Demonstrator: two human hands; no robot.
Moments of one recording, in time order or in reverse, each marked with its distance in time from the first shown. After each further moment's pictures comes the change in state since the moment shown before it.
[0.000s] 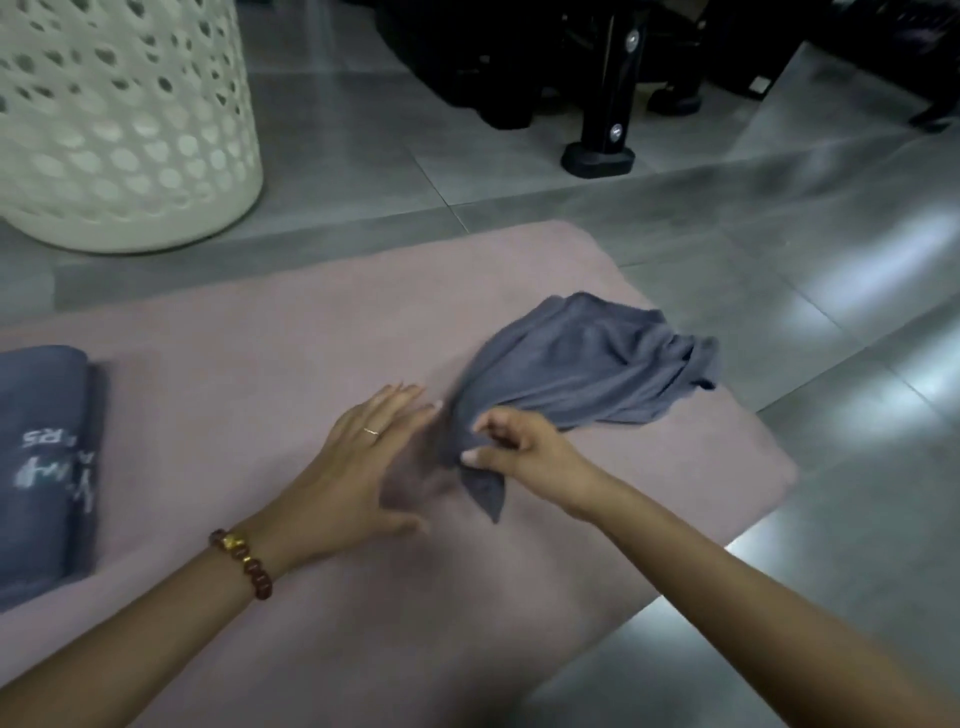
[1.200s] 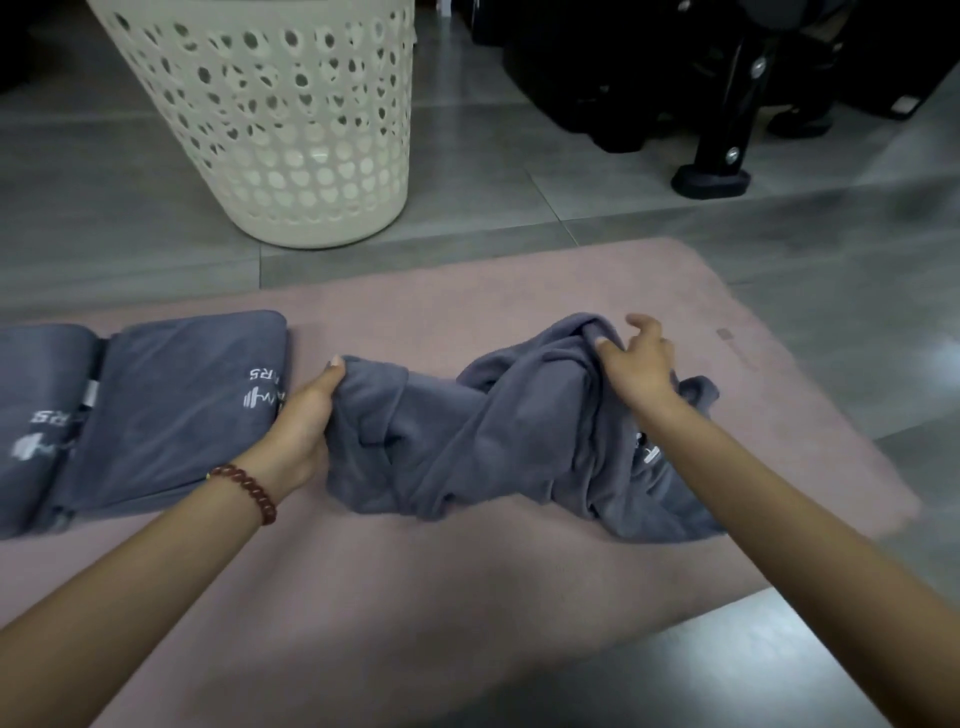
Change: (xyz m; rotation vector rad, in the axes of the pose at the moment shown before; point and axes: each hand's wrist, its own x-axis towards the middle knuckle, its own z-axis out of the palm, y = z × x) left_hand -0.083 -0.011 -0.097 -1.304 0.660 -1.102; right_hand 0.030 -0.061 0.014 -0.241 0.603 0.271
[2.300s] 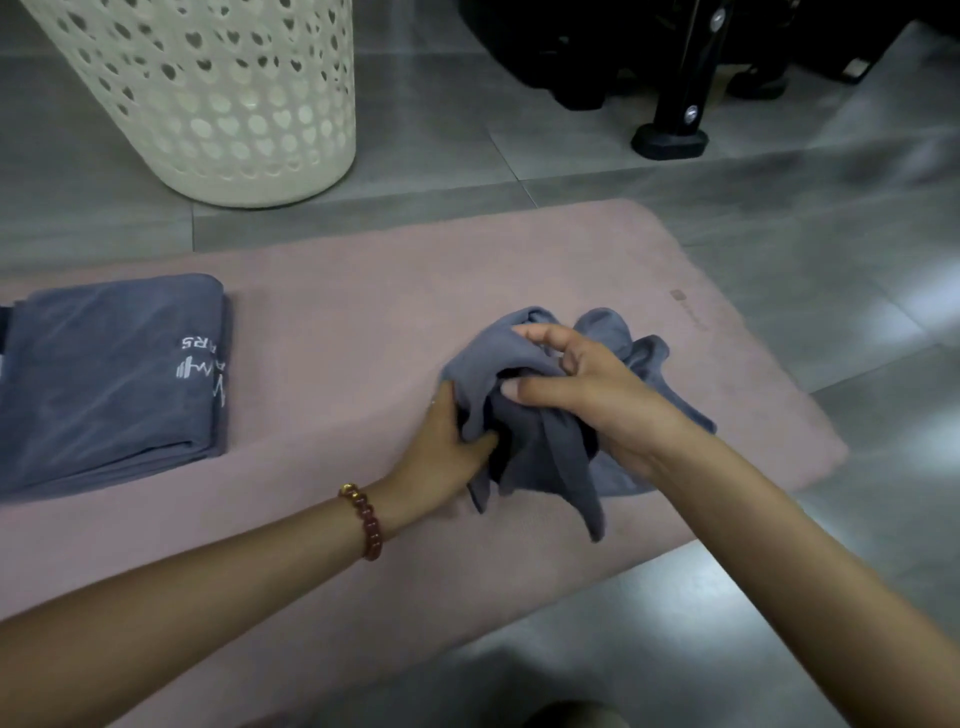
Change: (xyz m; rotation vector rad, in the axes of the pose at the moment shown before) left_hand -0.051 -0.086 0.101 0.391 -0.531 0.449; right_hand -0.089 -0.008 -0.041 0.444 -0.644 -0.122
